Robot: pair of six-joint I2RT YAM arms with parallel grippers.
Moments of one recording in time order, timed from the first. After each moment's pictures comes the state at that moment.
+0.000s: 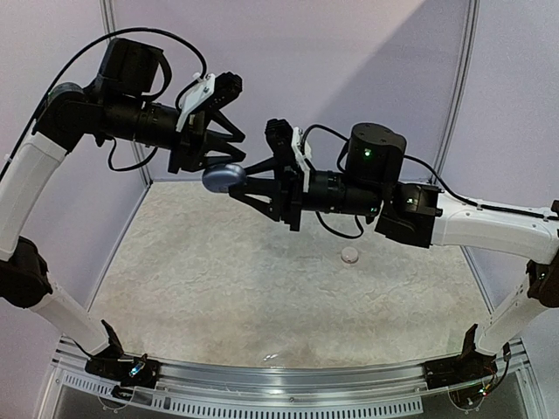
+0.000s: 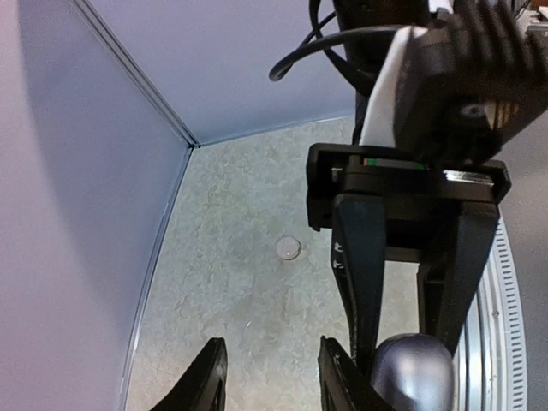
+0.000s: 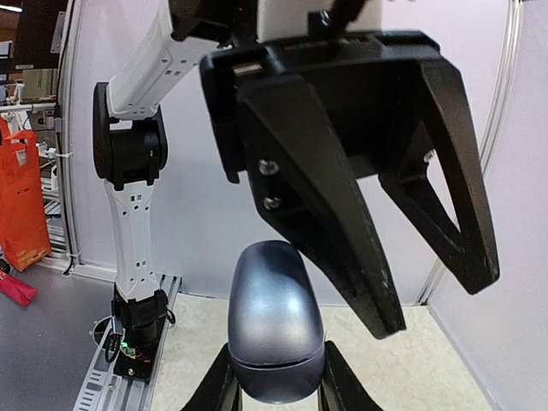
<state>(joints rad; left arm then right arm) -0.84 1.50 2.07 -1.08 0.37 0.60 1.10 1.55 1.38 0.26 -0.36 -0.15</state>
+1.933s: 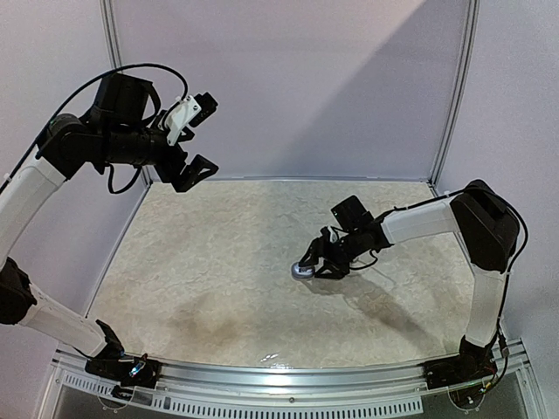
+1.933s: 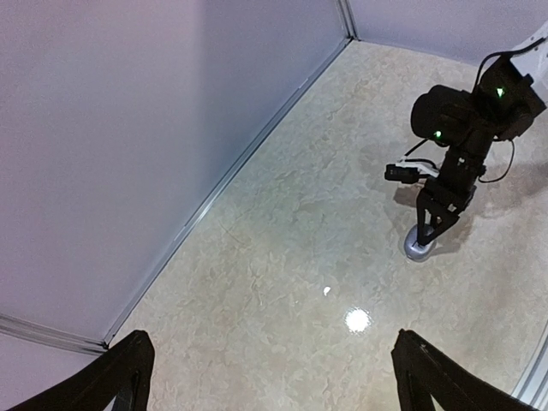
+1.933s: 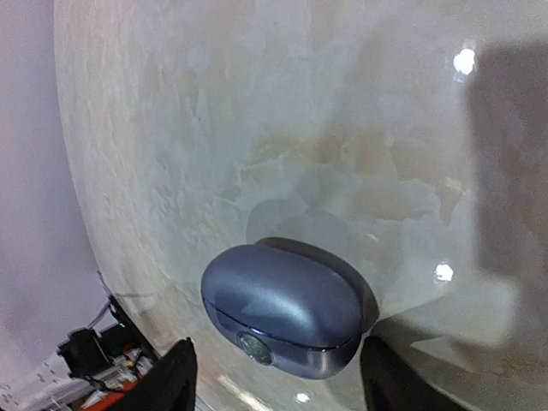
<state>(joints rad) -0.72 1.33 1.71 -0.92 -0.09 0.39 0.68 1.97 1.16 -0.16 -0.50 0.96</state>
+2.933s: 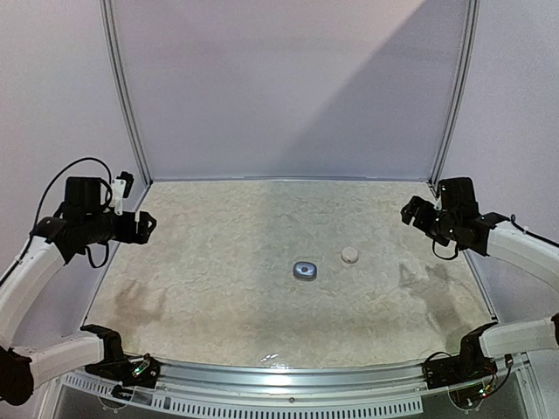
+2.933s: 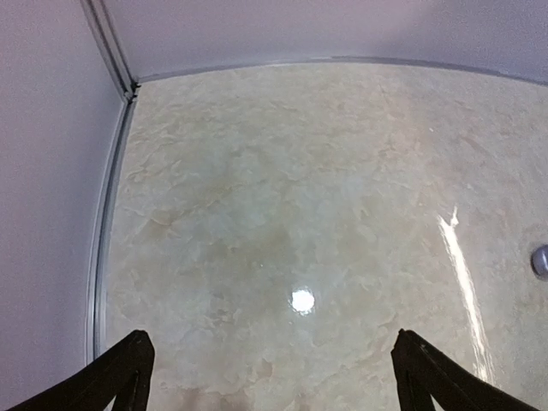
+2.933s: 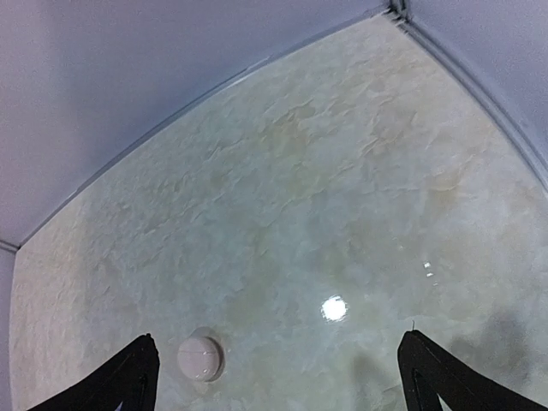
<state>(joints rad) -0.10 0.88 0.79 -0.54 0.04 0.03 0.30 1.16 0.75 -0.23 0.17 0.69</state>
